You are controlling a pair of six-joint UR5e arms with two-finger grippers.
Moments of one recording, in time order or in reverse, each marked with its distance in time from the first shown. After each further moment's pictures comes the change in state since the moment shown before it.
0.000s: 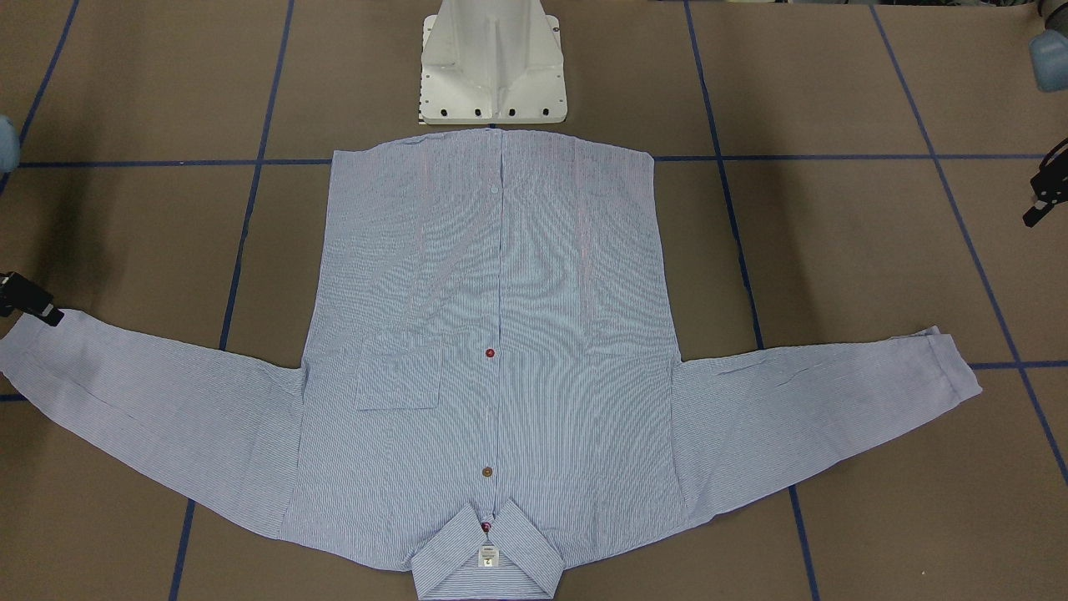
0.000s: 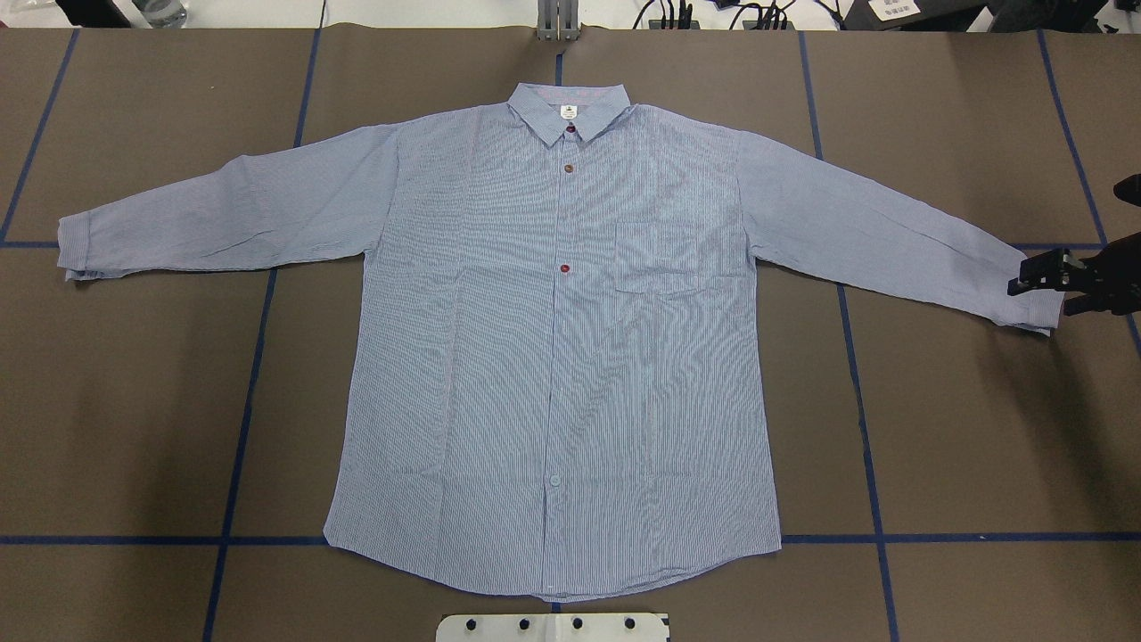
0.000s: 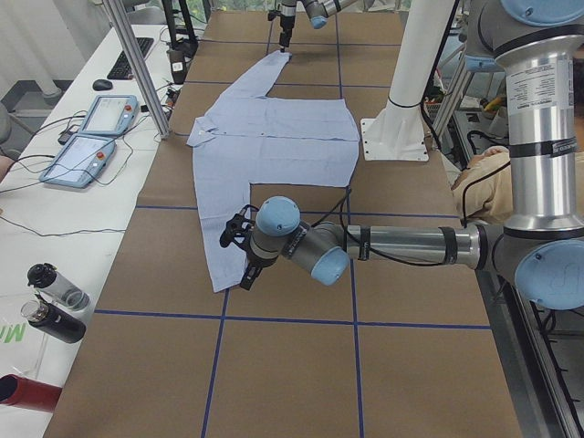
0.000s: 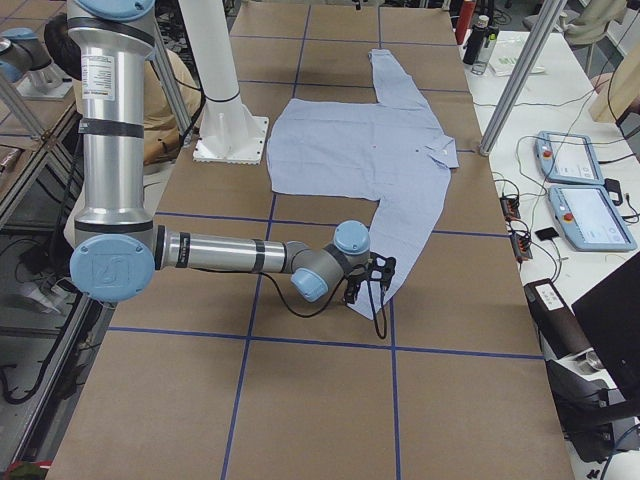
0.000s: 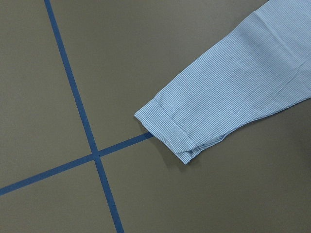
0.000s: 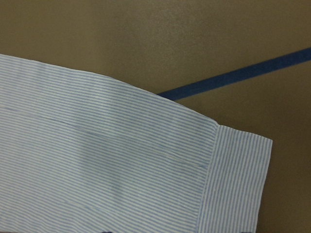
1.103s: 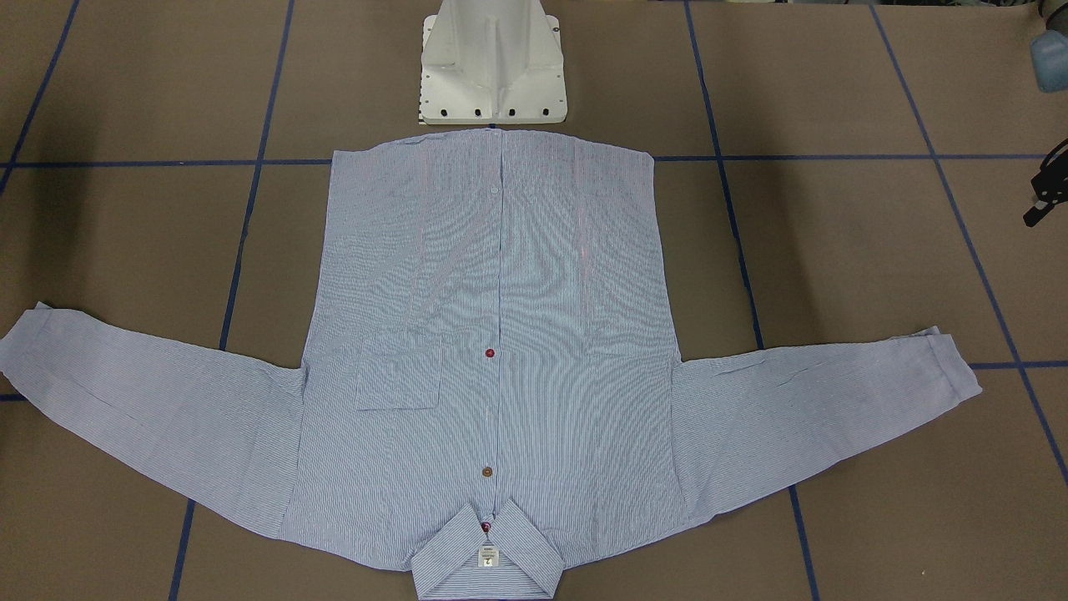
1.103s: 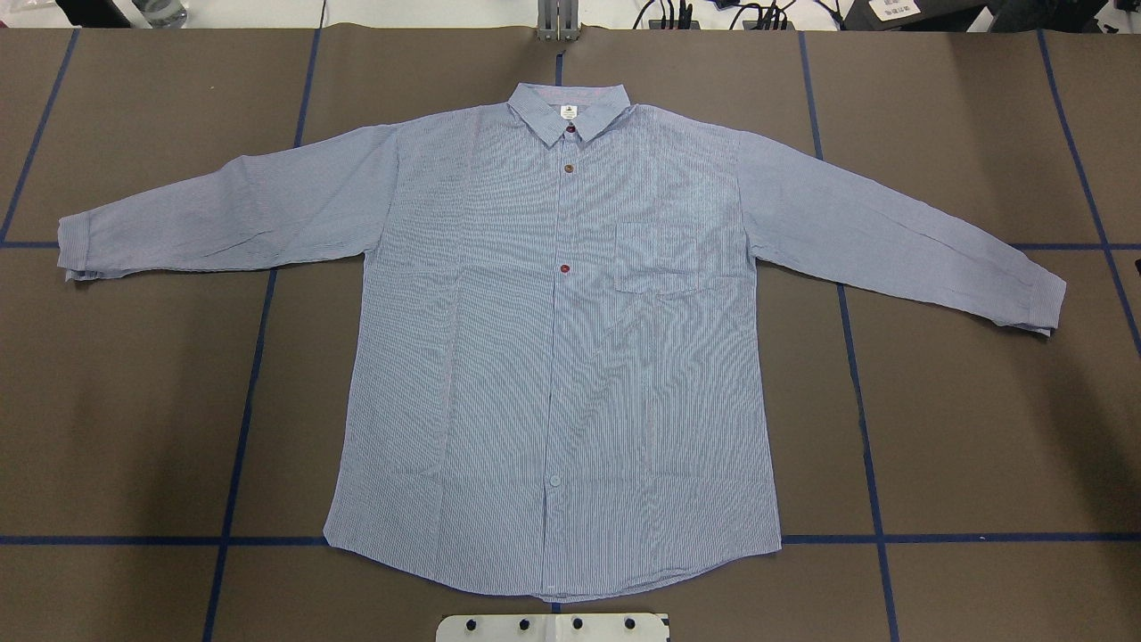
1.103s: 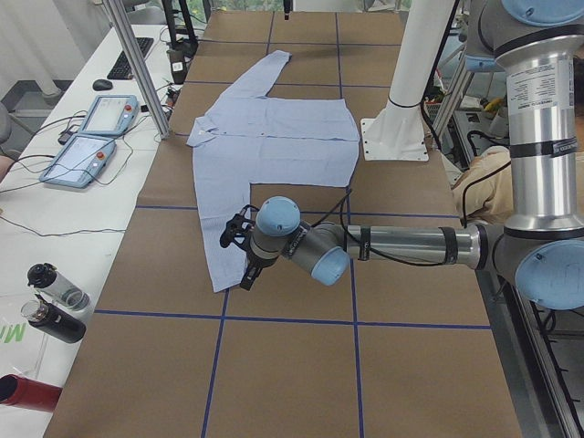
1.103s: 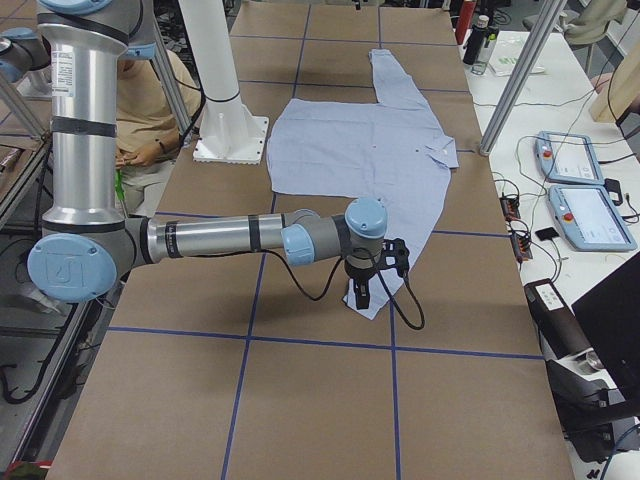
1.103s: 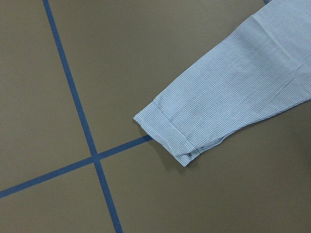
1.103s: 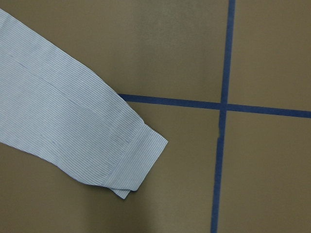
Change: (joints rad) left arm -0.001 -0.001 0.005 0.001 -0.001 0.001; right arm 0.231 -0.026 0.258 -0.600 0.105 -0.822
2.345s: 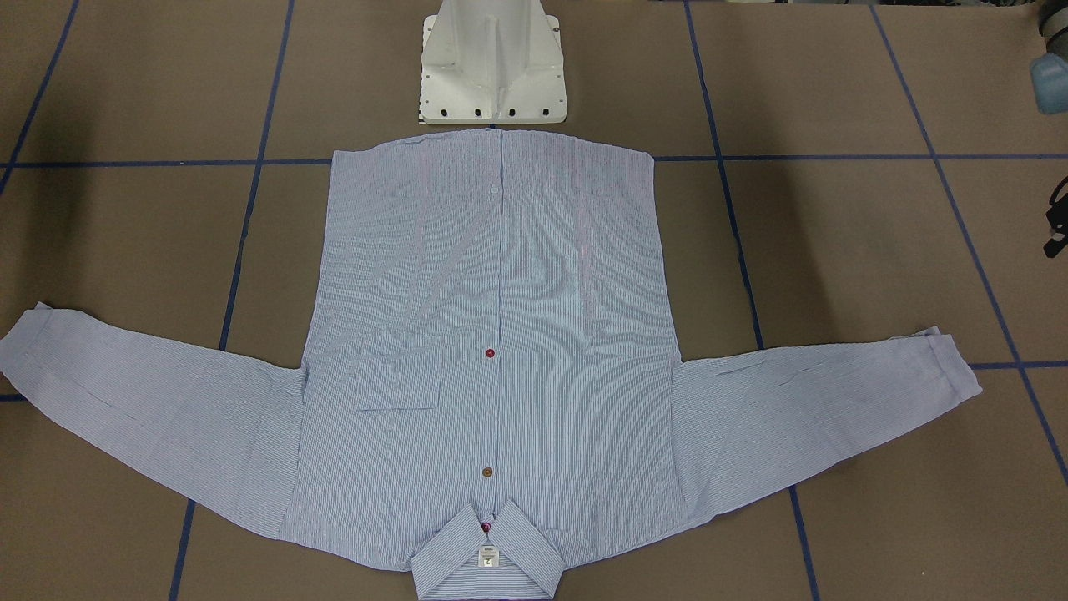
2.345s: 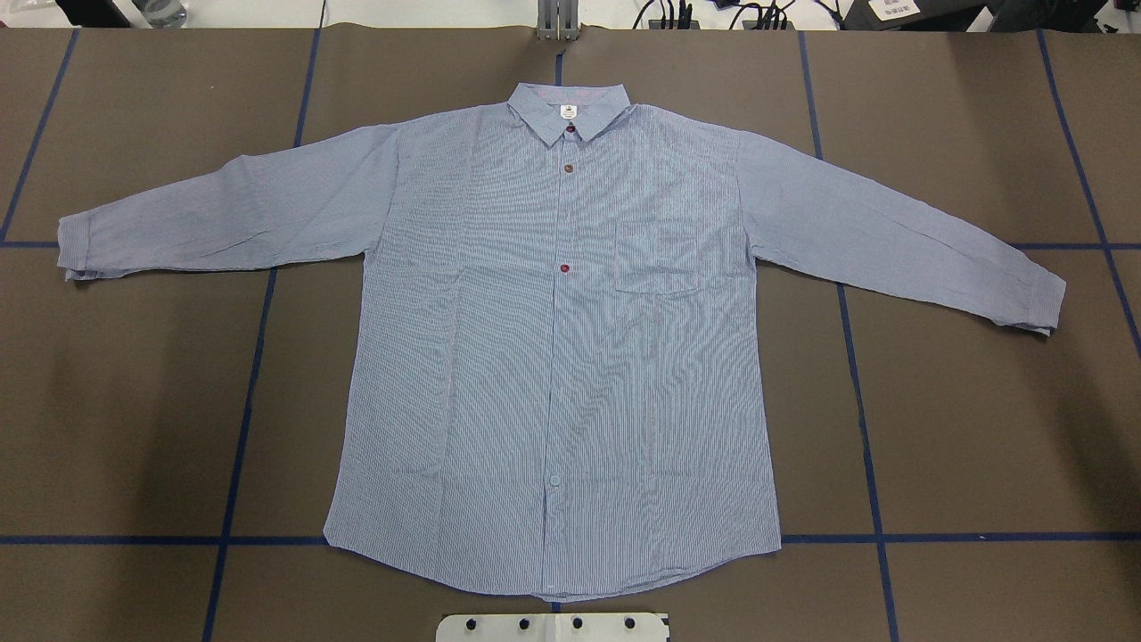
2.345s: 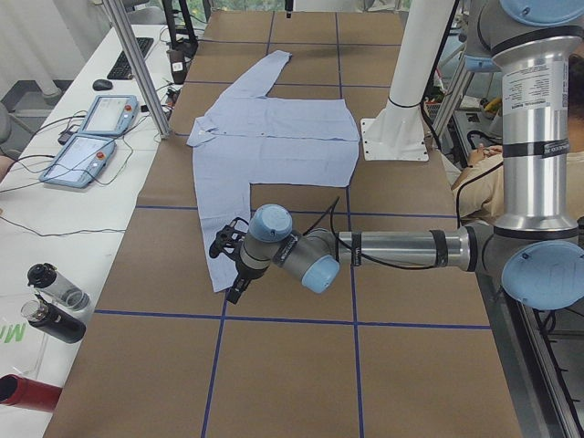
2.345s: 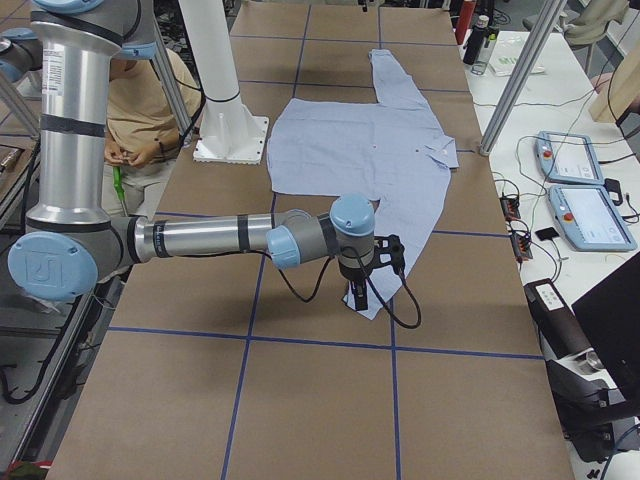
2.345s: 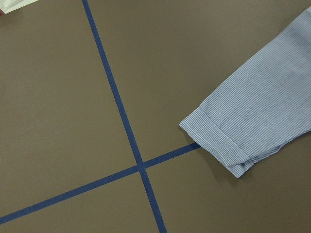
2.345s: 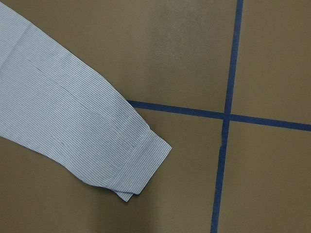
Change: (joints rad) left arm 0.011 -0.054 0.091 -0.027 0.087 0.000; right arm 0.081 -0.031 0.063 -0.019 -0.042 -0.058
